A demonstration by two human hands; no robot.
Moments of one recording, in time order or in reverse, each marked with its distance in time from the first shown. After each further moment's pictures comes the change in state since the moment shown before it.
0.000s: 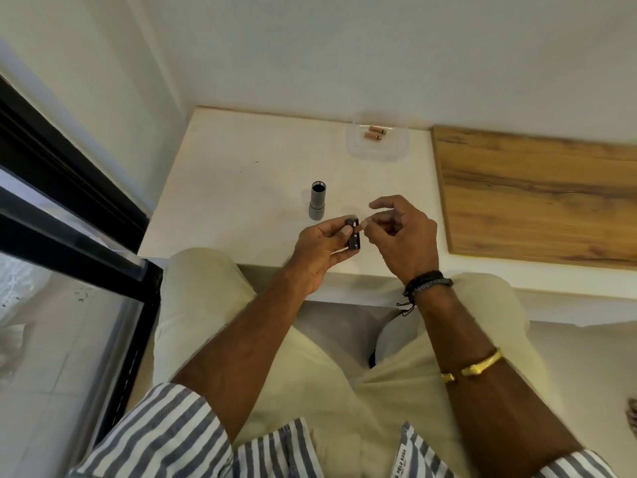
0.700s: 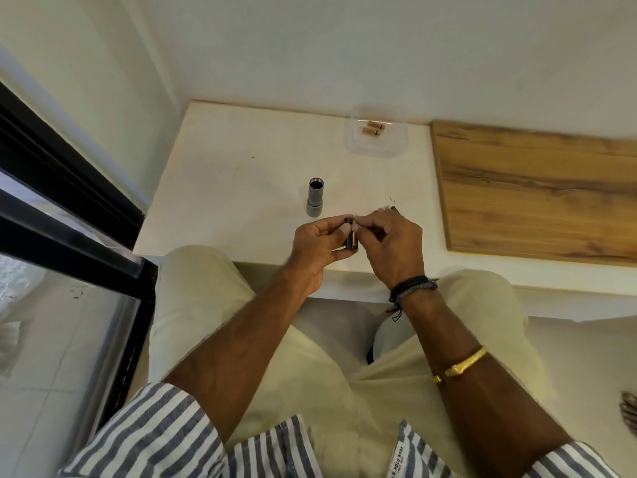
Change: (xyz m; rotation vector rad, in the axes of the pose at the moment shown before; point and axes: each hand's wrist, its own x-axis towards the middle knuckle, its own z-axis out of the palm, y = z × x) left_hand -0.005 0.000 0.004 -0.013 0.048 0.055; right_hand -0.007 0.006 0.016 -0.112 0.015 -0.126
